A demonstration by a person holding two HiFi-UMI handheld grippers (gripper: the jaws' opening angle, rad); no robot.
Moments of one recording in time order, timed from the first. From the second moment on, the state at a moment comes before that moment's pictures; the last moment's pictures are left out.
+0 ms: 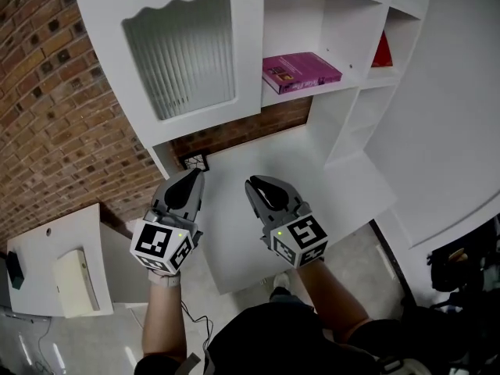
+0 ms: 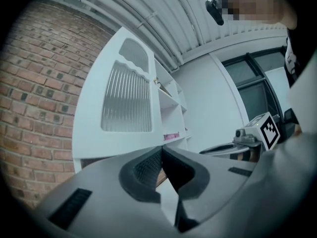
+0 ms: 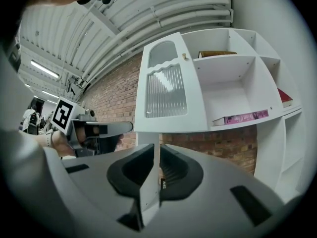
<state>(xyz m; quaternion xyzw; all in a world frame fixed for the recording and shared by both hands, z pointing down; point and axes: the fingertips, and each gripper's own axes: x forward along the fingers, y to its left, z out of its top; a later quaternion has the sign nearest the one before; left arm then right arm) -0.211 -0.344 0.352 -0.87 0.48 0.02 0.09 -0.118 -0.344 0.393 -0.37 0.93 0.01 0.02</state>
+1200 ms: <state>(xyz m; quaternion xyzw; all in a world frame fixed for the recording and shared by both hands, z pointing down) -0.260 -0.235 0.455 -0.86 0.51 0.02 -0.01 -0.134 -0.252 0.475 -0.37 0.93 -0.02 -0.04</state>
